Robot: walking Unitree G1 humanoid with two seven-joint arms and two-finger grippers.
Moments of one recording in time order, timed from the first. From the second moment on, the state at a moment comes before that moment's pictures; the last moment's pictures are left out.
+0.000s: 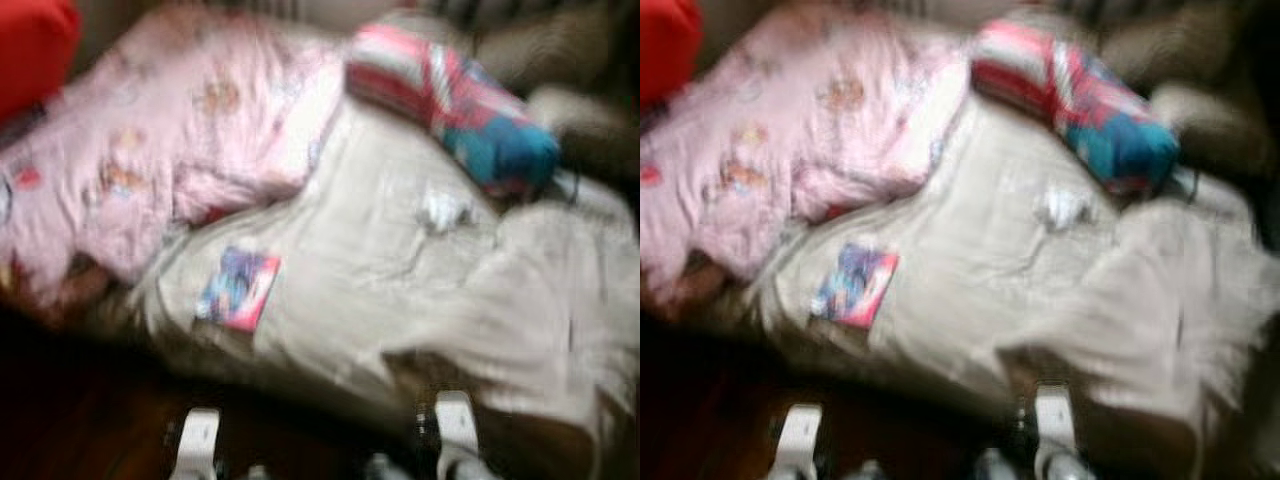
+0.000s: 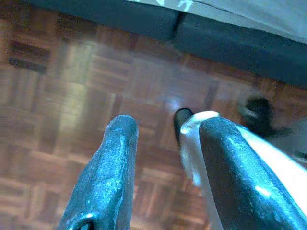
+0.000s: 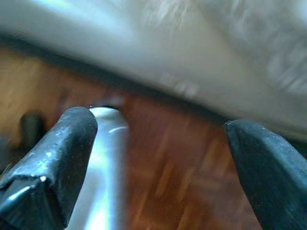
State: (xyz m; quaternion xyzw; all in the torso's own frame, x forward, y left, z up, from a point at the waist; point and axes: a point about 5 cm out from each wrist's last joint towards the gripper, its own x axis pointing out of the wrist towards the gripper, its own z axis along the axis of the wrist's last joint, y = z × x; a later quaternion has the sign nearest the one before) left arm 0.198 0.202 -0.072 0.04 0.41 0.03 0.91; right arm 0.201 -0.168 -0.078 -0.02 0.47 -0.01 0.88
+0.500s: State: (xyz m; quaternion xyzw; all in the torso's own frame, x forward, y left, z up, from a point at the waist) left arm 0.201 0.203 -0.071 0.04 0.41 0.03 0.91; right arm 0.204 -0.166 -0.076 -0.01 0.45 -0.01 0.89
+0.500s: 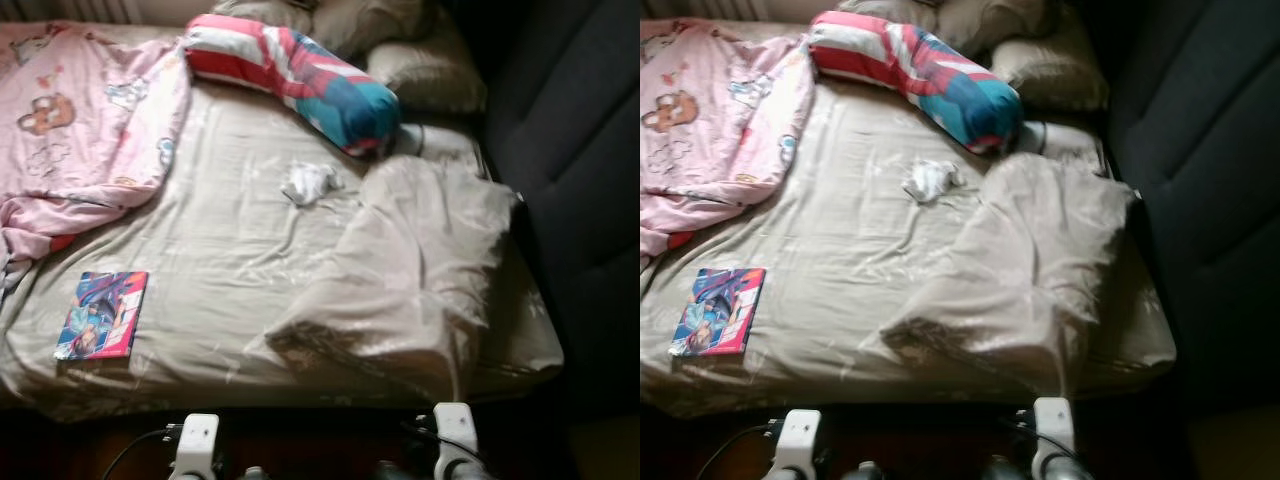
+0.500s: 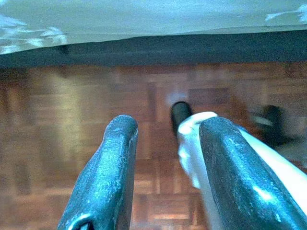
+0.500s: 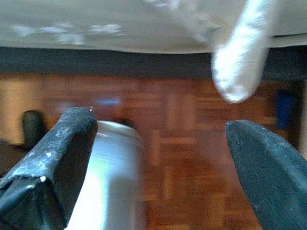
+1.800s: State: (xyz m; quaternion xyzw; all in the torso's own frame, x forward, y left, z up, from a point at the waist) left arm 0.191 0.208 -0.075 0.03 0.42 0.04 0.91; right arm 0.220 -0.160 -0.065 0.02 0.38 -0.02 0.92
